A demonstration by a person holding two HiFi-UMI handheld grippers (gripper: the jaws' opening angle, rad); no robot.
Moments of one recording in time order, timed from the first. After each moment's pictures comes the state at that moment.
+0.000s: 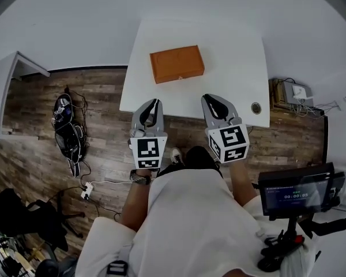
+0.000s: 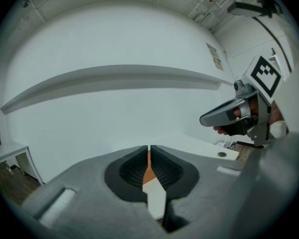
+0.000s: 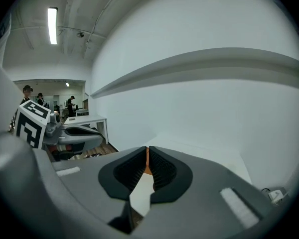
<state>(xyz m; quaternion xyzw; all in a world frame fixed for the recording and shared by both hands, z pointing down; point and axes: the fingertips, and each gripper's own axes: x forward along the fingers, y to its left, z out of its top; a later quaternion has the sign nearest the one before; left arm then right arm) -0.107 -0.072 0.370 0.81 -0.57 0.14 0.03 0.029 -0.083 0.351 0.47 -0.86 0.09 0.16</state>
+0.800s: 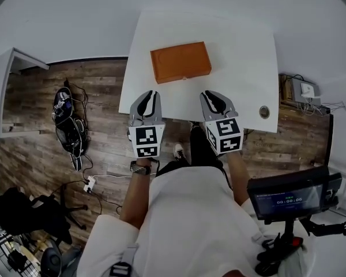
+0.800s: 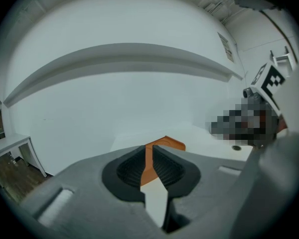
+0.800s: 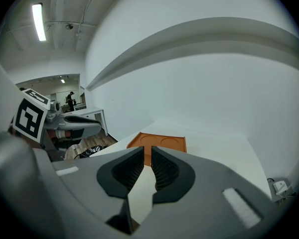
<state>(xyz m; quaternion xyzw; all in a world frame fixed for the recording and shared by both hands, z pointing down) -0.126 -0.142 0.433 0.79 -0.58 0.18 0.08 0.028 -0.145 0.440 0.47 -0.85 0.14 0.21</state>
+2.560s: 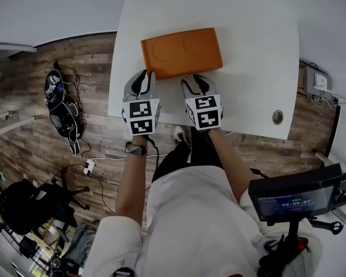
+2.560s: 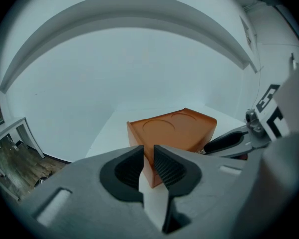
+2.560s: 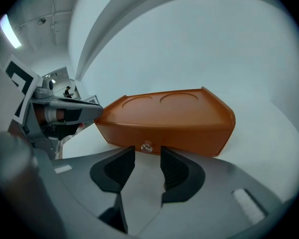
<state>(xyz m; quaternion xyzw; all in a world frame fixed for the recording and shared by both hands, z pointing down) -0.149 -0.247 0.575 0.76 -0.57 0.24 0.19 -0.026 -0.231 0.625 0.44 -0.81 0.27 0.28</state>
